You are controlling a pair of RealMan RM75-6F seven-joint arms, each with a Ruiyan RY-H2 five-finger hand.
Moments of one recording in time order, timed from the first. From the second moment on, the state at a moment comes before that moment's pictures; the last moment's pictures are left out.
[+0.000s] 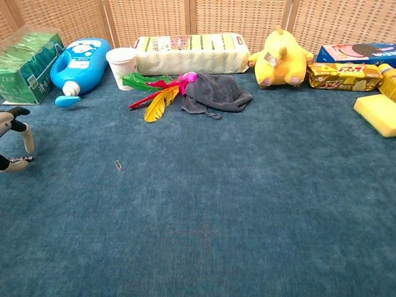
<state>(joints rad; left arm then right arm) -0.44 -1.61 -0.16 -1.42 0.88 1.19 0.64 0.00 -0.95 0.00 -1.79 -1.58 1.51 0.05</state>
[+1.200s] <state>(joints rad) -0.47 -1.67 -0.15 -1.36 0.87 1.21 0.71 0.00 -0.94 0.00 -1.79 -1.59 1.51 0.09</state>
